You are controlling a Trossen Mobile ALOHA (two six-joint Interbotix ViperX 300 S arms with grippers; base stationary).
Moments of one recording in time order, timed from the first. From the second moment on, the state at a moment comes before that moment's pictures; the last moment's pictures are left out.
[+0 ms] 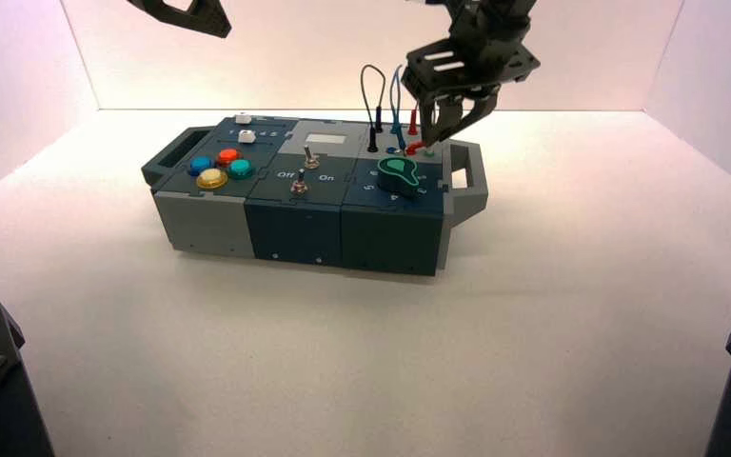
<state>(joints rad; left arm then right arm) -0.42 -0.61 1.00 -0.52 0.46 0.84 0.54 0.07 0.68 0.05 0.37 -0.08</state>
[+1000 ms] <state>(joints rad) -0.37 -0.61 1.04 -0.52 0.28 0.84 0.54 -0.25 0.71 0.05 0.62 -0.09</state>
